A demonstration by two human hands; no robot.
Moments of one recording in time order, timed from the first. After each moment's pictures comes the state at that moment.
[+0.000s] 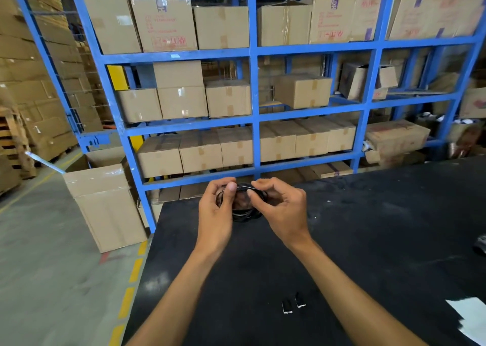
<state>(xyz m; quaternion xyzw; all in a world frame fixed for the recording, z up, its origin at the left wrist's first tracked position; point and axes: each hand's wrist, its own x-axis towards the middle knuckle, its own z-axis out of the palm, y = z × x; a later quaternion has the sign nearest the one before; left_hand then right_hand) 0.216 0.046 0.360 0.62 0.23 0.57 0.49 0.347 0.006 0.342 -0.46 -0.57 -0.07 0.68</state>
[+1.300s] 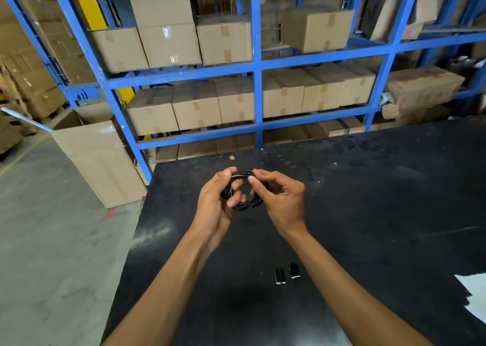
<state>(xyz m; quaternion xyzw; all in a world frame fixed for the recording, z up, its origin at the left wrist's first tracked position) 0.276 0.096 0.297 0.44 0.19 0.44 0.76 0.404 0.062 0.250 -0.48 -0.45 0.13 0.74</state>
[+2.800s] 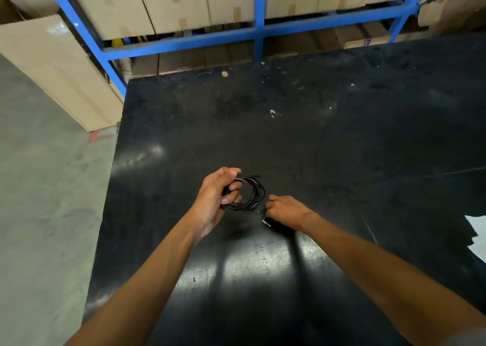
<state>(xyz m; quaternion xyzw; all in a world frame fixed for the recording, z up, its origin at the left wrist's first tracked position) 0.269 0.133 0.132 0.40 0.33 0.29 0.80 0.464 0.069 0.004 -0.57 -0.80 0.12 -0.16</state>
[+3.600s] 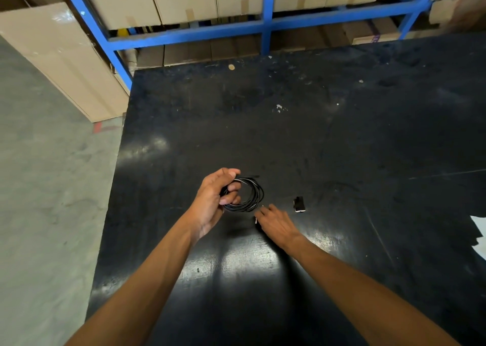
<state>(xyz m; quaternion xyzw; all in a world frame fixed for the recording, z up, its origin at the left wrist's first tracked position) 0.247 0.127 0.128 0.38 0.35 0.28 0.81 0.397 0.042 -0.019 -0.69 -0.70 0.14 -0.06</state>
